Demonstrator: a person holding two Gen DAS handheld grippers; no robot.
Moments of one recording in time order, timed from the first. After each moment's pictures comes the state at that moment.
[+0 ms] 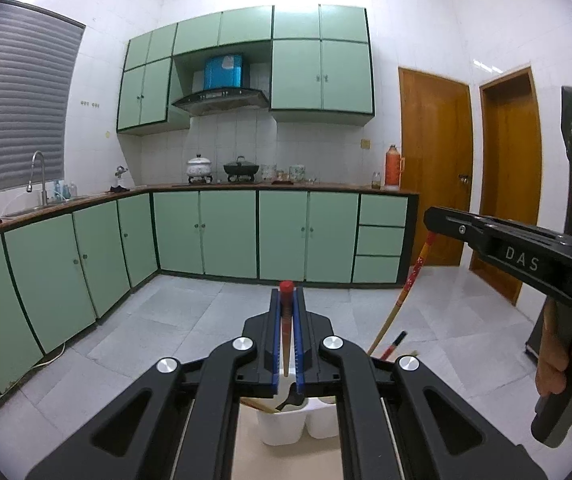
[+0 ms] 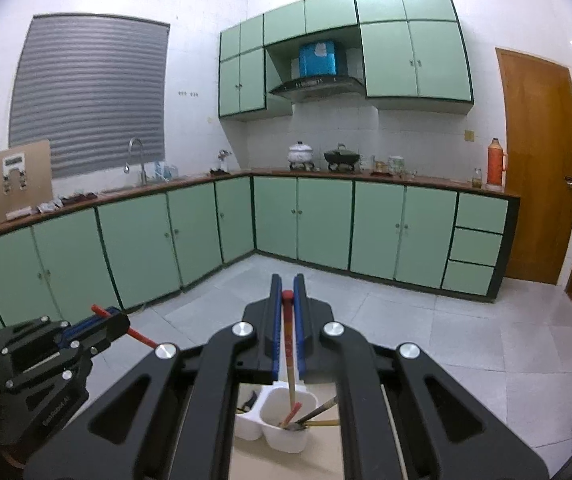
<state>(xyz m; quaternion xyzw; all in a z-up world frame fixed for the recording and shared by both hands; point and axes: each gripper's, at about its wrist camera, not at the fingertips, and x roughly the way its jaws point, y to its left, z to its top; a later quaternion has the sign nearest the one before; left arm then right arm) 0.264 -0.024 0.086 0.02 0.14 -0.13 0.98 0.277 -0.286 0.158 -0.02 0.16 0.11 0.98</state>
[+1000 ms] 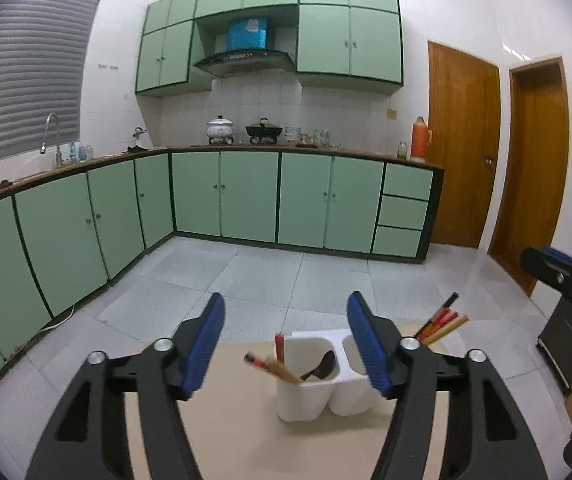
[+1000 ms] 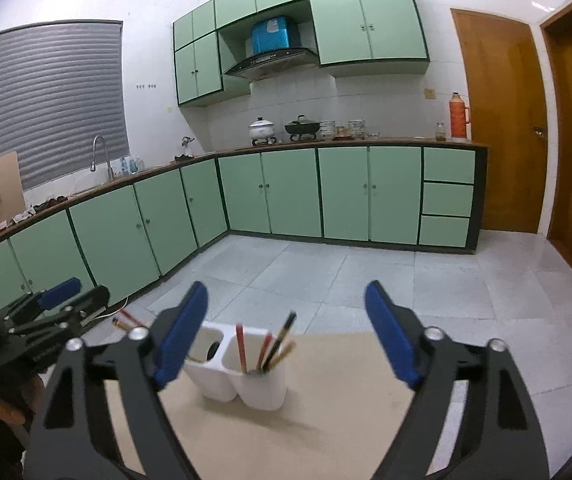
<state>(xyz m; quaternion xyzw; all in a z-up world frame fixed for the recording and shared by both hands) 0.283 -0.008 0.041 -0.01 0.19 -0.09 0.98 0.240 -0.327 0.086 0.04 0.19 0.06 0.98</state>
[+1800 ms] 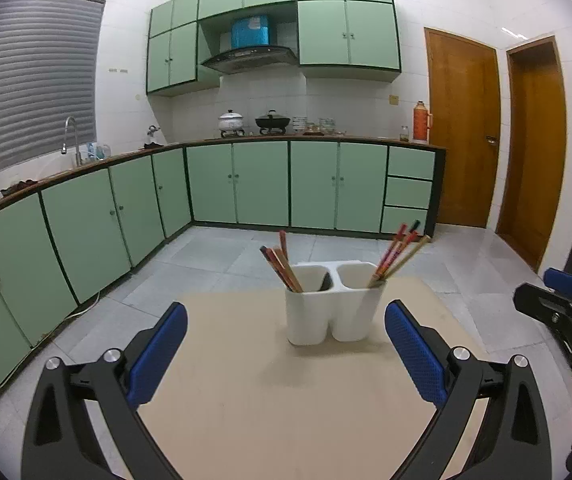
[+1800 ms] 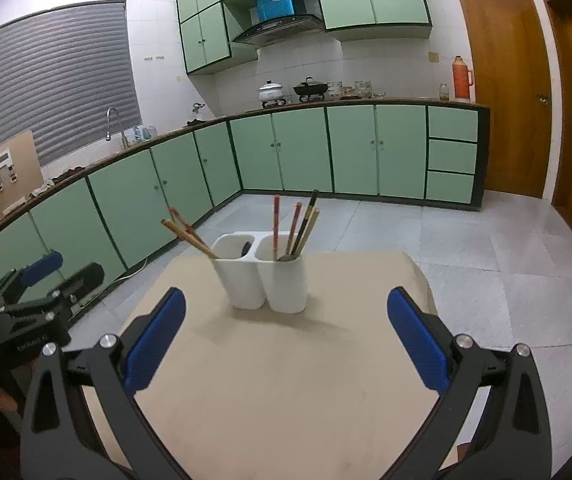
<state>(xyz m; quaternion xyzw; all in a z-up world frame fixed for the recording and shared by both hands) 0.163 -0.004 0.027 0.02 0.21 -0.07 0.97 0.134 -0.314 0.051 0.05 0.26 0.08 0.96</state>
